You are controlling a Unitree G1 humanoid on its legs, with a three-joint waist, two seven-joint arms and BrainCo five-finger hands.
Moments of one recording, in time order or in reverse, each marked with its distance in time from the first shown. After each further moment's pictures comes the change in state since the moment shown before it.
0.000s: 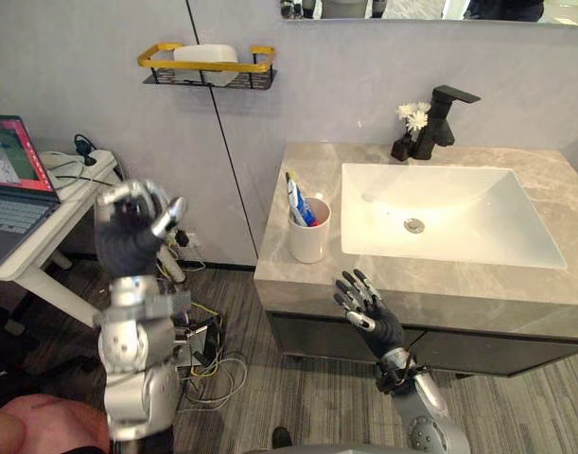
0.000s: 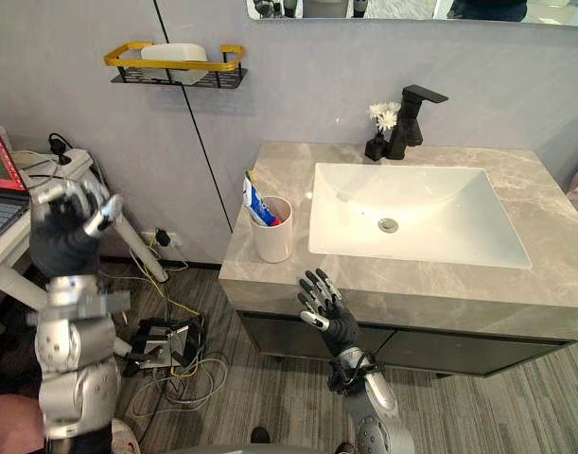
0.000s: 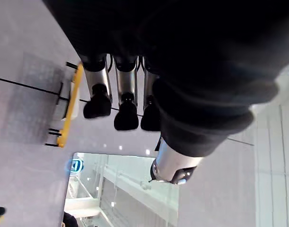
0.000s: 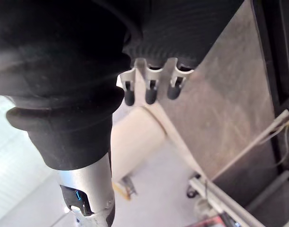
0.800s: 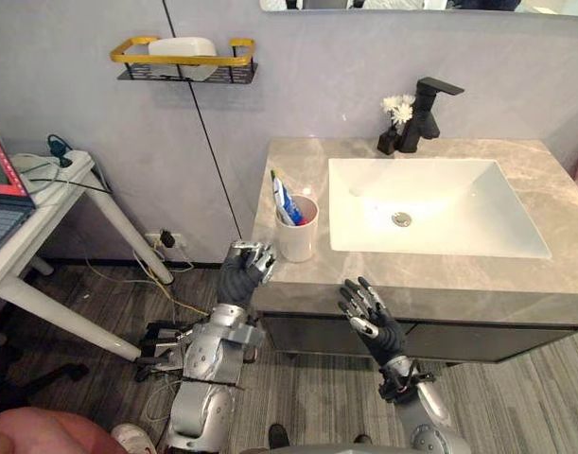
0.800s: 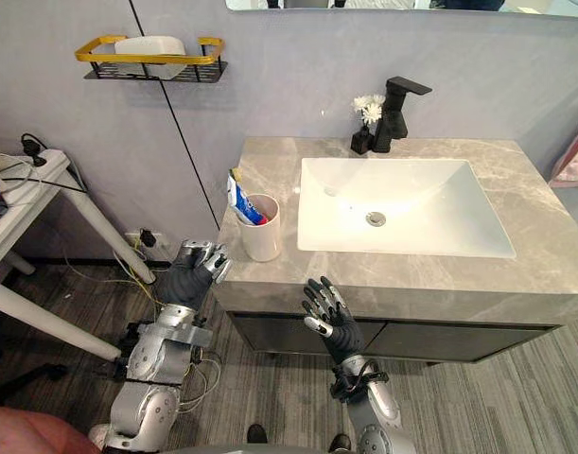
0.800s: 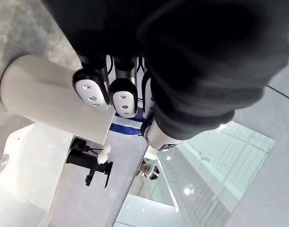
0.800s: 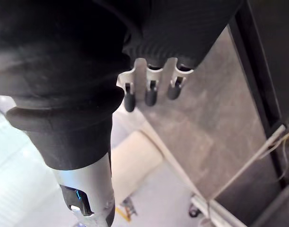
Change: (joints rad) left arm -0.142 0.007 -0.269 0.273 0.068 0.091 -0.075; right arm 0.010 -0.008 0.017 0.001 -0.006 0.010 -0.001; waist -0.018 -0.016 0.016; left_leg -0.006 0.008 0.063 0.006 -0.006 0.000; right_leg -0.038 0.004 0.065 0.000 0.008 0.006
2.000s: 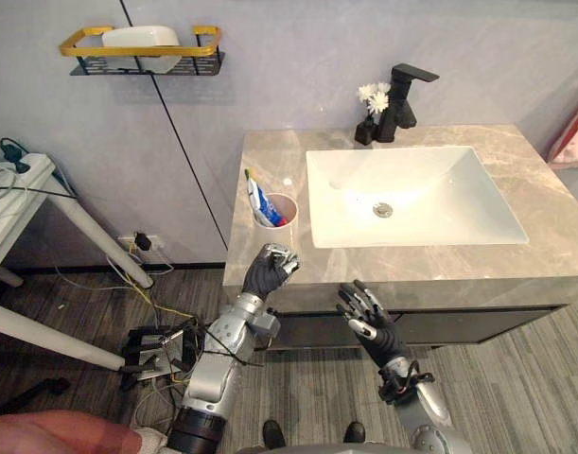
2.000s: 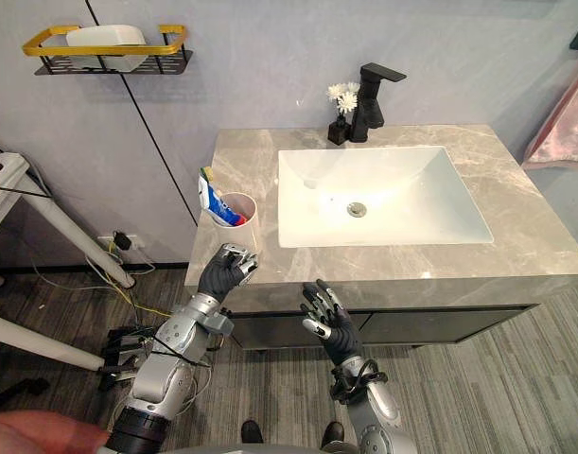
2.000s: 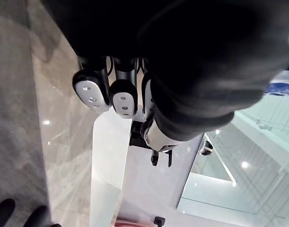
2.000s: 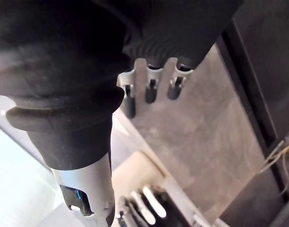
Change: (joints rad) left arm -0.113 0.040 -0.001 0.224 0.145 0.043 -0.022; right arm 0.005 -0.003 -0.007 0.000 -0.002 0.022 0.001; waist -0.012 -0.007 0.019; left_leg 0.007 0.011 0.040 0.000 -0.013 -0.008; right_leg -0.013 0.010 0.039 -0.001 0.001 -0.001
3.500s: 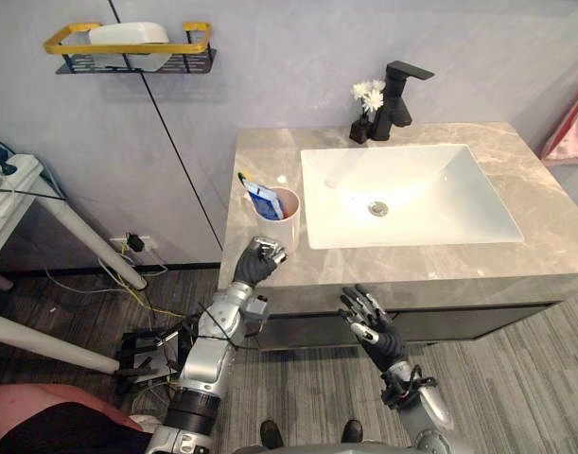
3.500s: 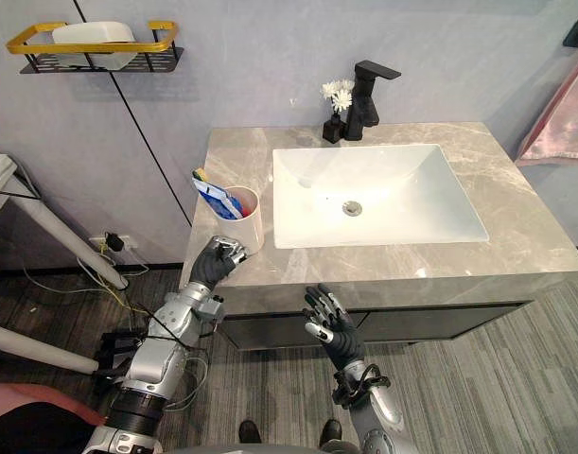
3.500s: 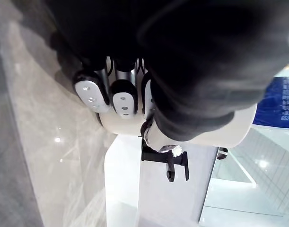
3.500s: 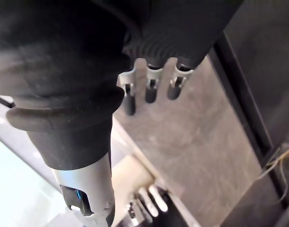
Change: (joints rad) left arm -0.124 0.018 0.012 0.121 0.056 0.007 0.027; right arm 0.019 -0.002 -0.008 -0.003 0.000 0.018 0.007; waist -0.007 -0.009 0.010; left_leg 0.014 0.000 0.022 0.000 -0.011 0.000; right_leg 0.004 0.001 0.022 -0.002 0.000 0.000
